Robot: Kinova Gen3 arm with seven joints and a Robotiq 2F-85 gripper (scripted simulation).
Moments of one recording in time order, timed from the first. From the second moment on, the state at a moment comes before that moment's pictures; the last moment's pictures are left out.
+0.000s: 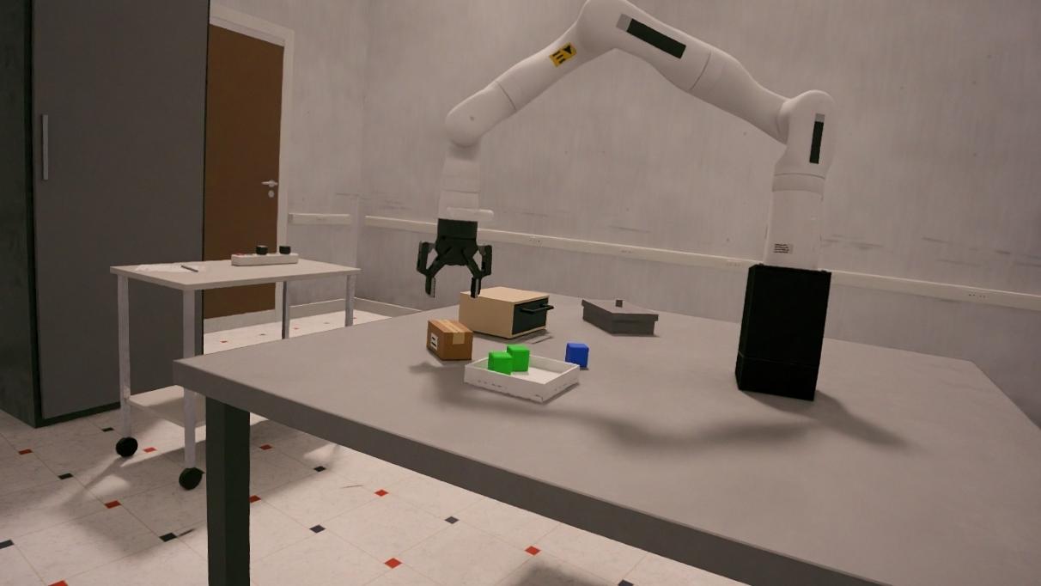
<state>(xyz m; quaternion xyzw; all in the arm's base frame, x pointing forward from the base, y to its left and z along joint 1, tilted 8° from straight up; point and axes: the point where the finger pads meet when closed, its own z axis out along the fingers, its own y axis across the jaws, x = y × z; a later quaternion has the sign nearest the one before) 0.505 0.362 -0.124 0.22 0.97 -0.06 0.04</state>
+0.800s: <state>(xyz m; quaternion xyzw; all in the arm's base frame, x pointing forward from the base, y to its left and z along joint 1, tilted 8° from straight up) 0.506 0.358 -0.157 0.22 0.97 -0.06 0.04</state>
